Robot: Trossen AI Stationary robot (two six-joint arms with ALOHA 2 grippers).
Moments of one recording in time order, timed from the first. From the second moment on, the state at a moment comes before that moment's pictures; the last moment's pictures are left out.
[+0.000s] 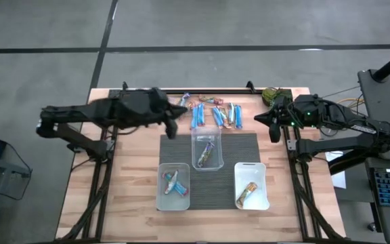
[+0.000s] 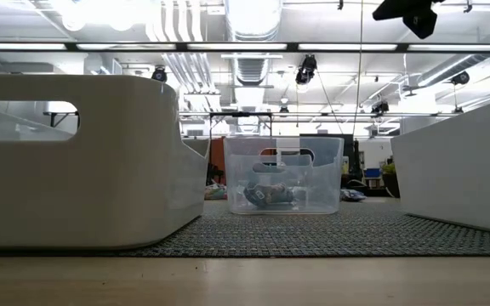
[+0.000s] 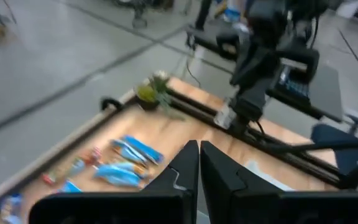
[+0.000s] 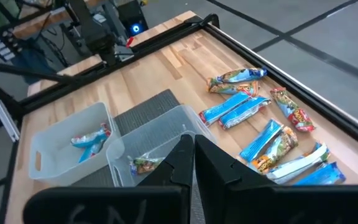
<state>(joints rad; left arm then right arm) -0.04 1.28 1.53 -0.56 -0.41 -0.38 -0.14 0.74 1.00 -0.72 0.11 0.39</state>
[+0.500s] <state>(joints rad) -0.04 1.19 1.53 -0.65 -0.49 -0.25 -0.14 0.94 1.11 -0.66 0.11 0.42</state>
